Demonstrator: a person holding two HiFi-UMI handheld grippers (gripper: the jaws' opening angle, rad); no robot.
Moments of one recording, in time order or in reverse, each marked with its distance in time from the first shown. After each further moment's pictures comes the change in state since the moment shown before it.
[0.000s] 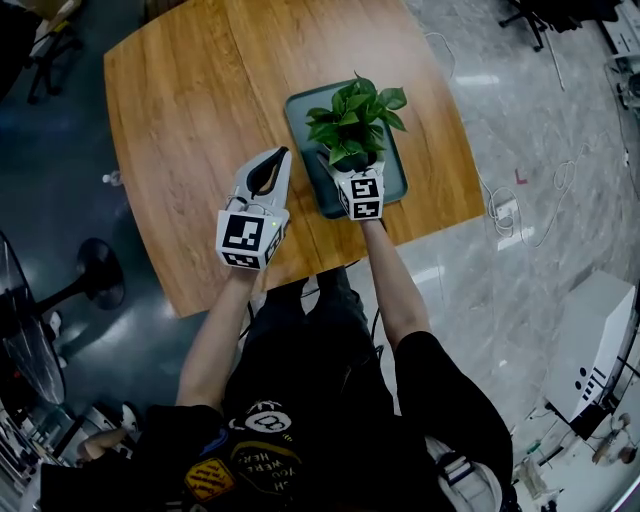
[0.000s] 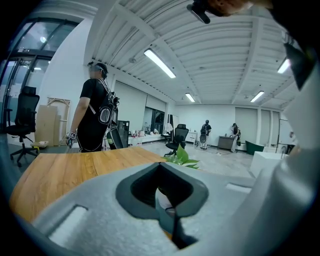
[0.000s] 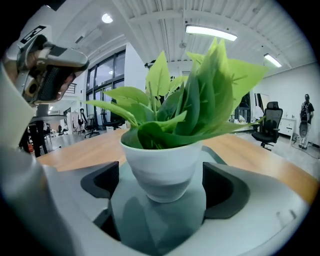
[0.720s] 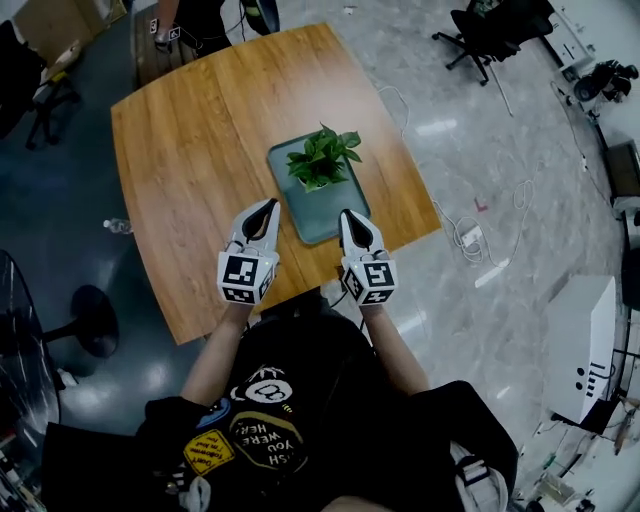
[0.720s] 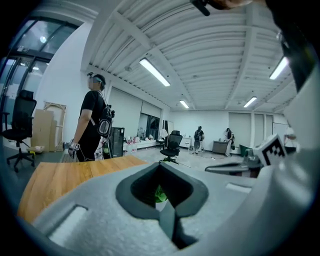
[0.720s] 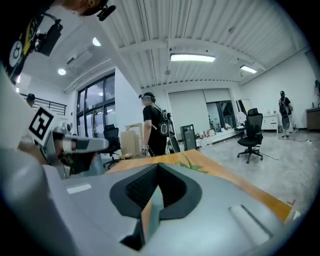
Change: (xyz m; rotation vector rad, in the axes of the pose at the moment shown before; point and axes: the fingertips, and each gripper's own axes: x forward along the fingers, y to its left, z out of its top) left arm -0.085 -0.050 0.056 0.017 -0.053 -0.050; right arm -0.228 0.051 0.147 0.159 -0.197 -0.085
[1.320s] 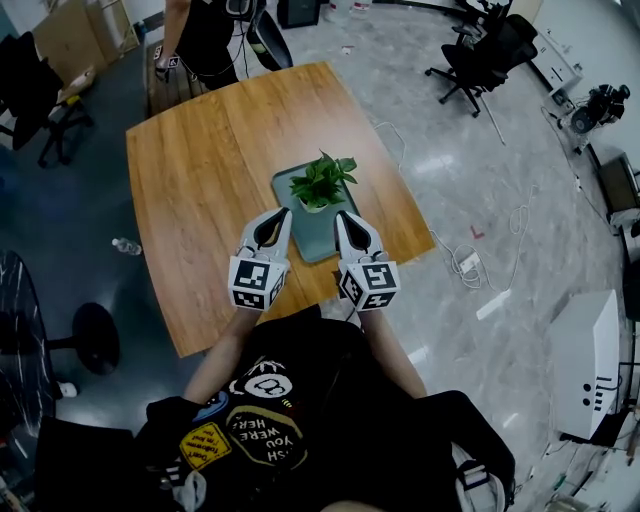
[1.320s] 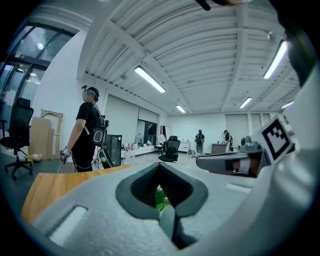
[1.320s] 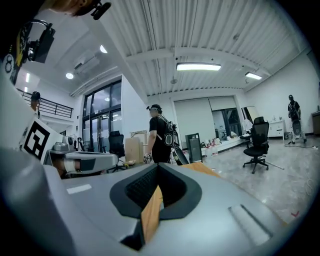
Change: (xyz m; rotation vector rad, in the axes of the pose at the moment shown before) left arm -0.017 -0.030 0.052 0.048 -0.074 -0.019; right arm -0.018 0.039 0.086 -0.040 -0.090 0.050
